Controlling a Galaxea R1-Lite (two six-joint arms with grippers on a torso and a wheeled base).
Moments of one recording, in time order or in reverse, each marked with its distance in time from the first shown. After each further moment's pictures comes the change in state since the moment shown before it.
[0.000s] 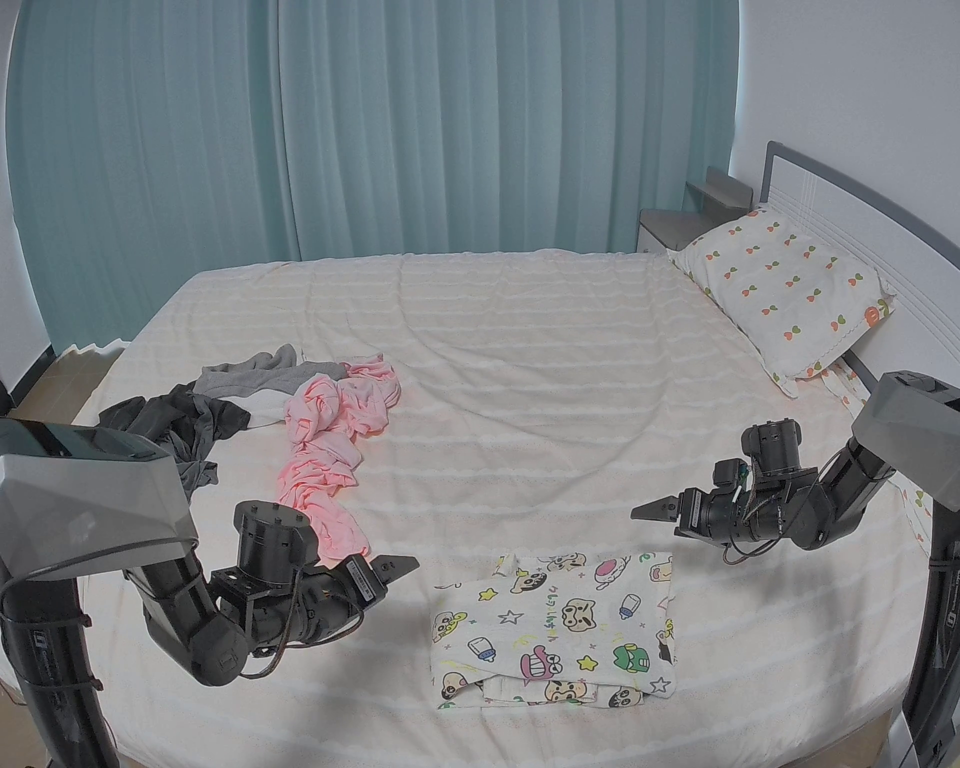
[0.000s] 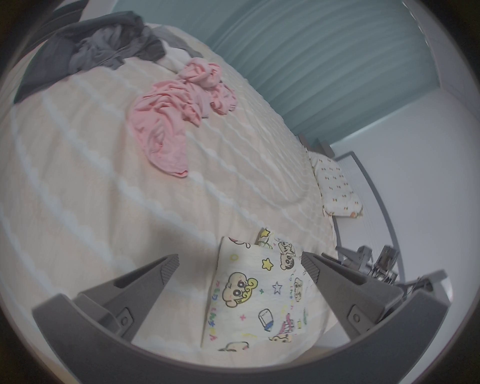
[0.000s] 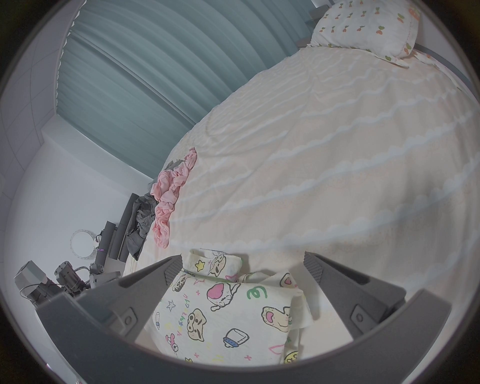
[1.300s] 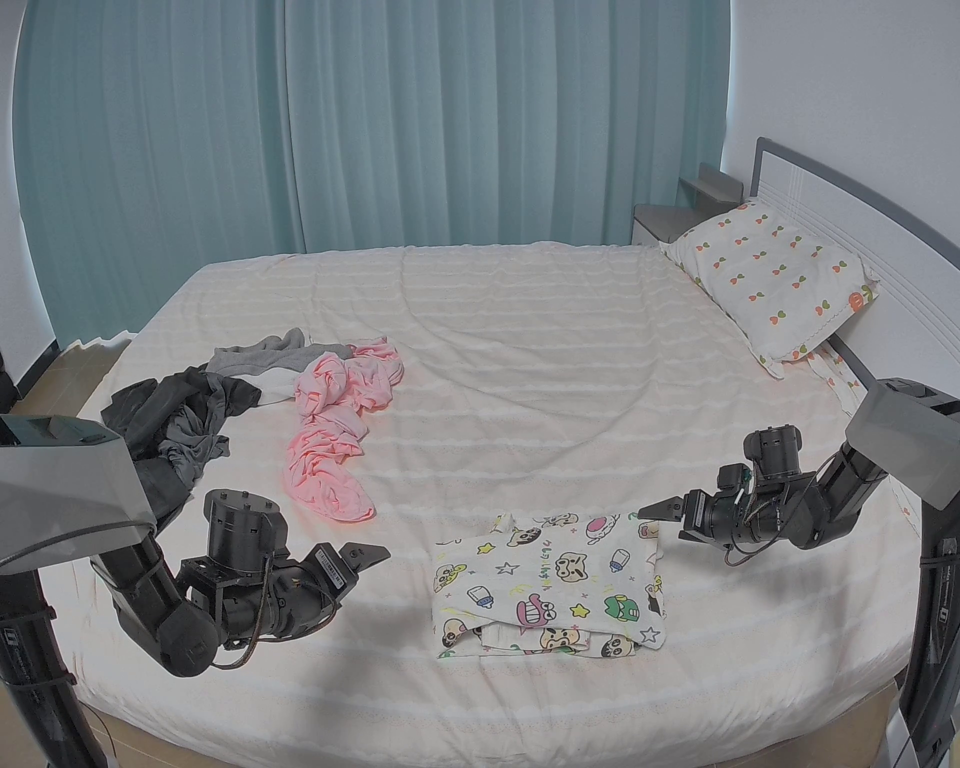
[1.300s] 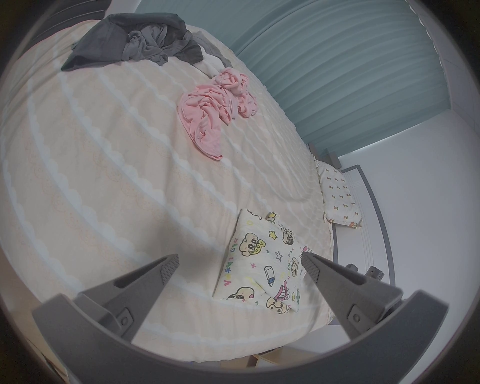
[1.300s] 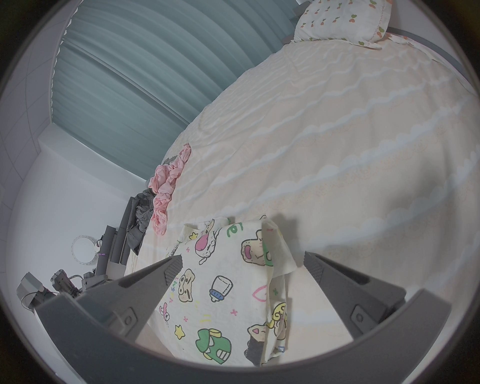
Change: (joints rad) left arm 0.064 -0.111 0.040 0.088 -0.007 -0.143; right arm -0.040 0.066 -0.051 -0.001 0.022 0.024
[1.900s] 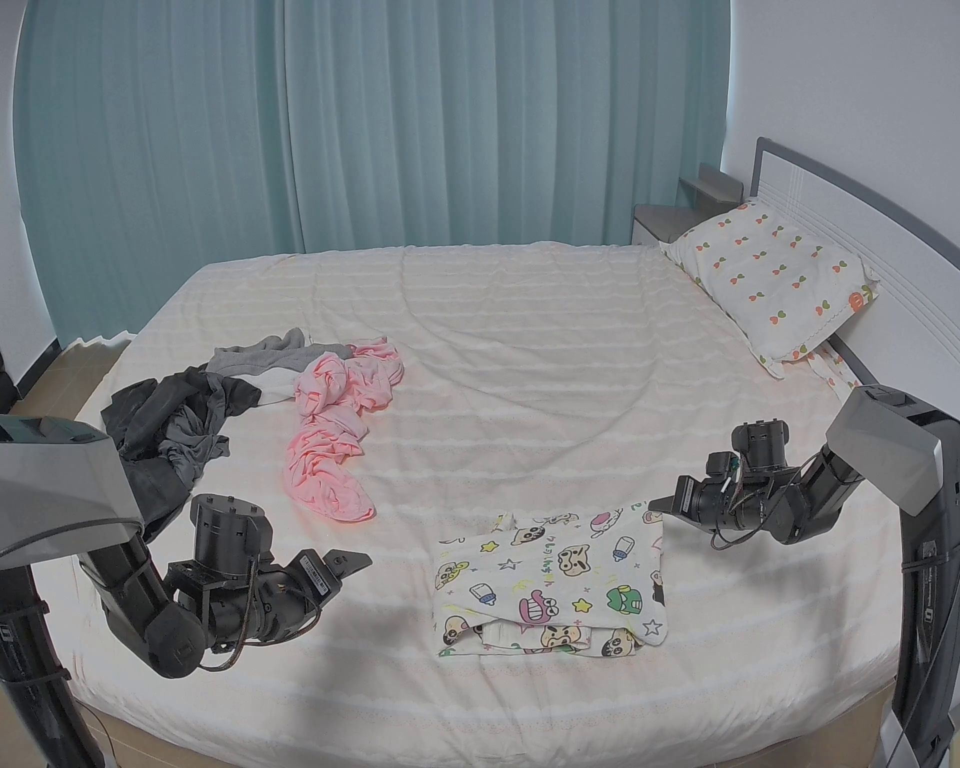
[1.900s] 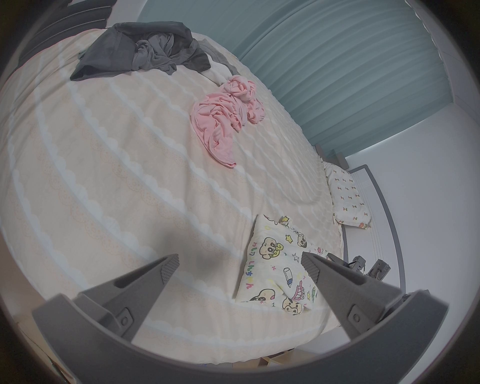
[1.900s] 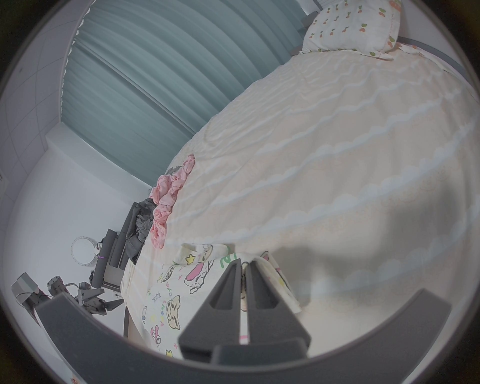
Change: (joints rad) left arm 0.036 -0.016 0.043 0.010 0.023 0.056; right arm -0.006 0.107 -0.136 -0.052 -0.009 0.011
